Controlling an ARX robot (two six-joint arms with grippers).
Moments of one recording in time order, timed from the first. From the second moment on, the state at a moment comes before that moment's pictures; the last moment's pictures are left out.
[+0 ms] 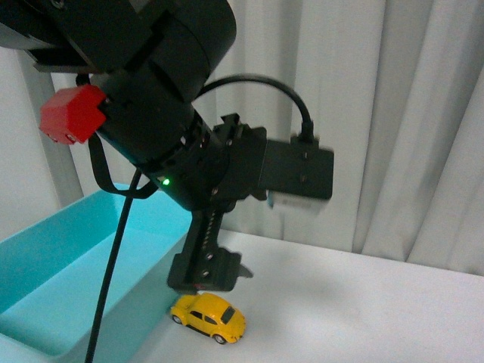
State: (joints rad) left arm -0.27 1.67 1.13 -0.37 0.10 1.32; right arm 0.00 0.00 0.01 0.00 0.00 -0.01
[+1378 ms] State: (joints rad) left arm -0.21 2.13 1.28 -0.36 -0.23 1.21; right arm 0.00 0.00 0.01 0.00 0.00 -0.01
